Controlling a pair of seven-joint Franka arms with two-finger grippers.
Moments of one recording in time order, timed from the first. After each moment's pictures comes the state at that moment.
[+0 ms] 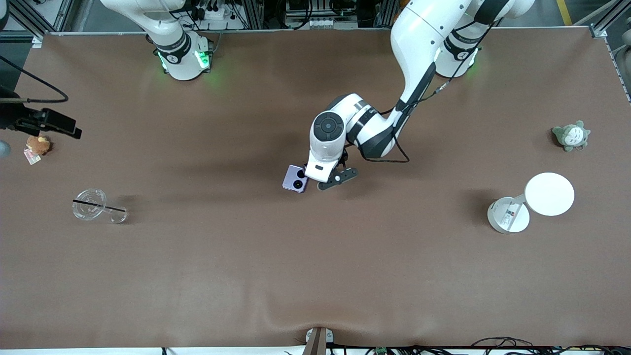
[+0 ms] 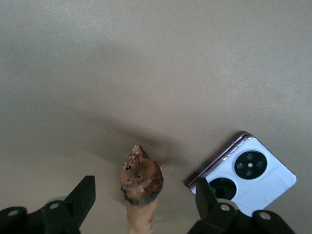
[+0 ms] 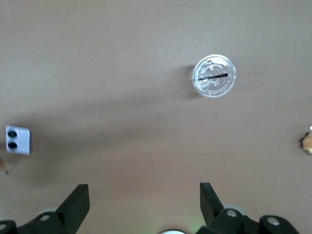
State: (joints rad) left arm -0.68 0.72 -0.15 -1.57 0.02 2.24 -1.23; right arm 0.02 0.08 -0.06 -1.46 0.03 1.45 0.13
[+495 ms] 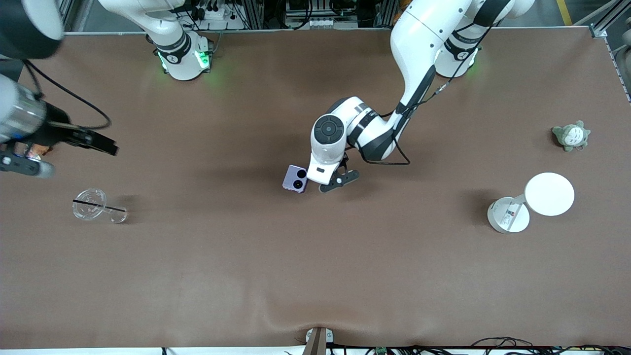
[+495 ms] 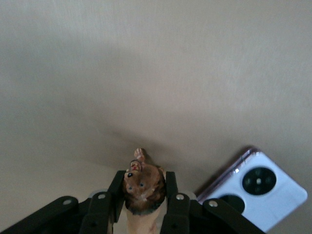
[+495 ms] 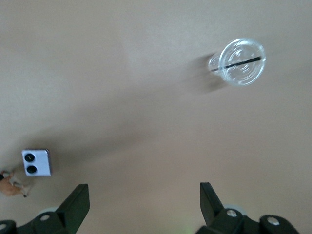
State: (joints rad) left arm -0.67 0.73 -0.14 -1.55 0.08 2.24 -1.21; right arm 0.16 0.16 -0.05 -1.47 0.04 1.49 0.42
